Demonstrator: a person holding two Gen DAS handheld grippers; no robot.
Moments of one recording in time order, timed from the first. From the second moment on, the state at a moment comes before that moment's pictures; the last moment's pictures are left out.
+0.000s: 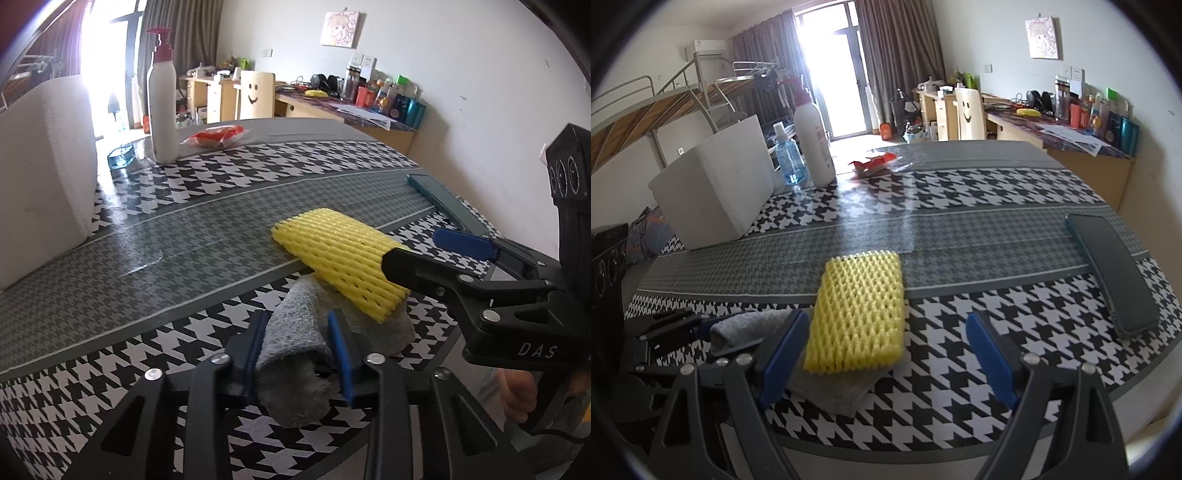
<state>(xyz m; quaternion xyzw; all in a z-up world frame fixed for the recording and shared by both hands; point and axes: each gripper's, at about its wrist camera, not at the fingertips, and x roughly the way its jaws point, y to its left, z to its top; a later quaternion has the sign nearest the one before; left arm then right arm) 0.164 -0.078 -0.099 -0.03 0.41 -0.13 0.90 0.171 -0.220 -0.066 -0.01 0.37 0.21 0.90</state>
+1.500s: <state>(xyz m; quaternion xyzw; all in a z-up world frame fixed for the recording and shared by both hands) 0.141 -0.067 -0.066 -0.01 0.37 -0.12 0.92 0.163 -0.229 -0.041 0.02 0.34 0.21 0.92</state>
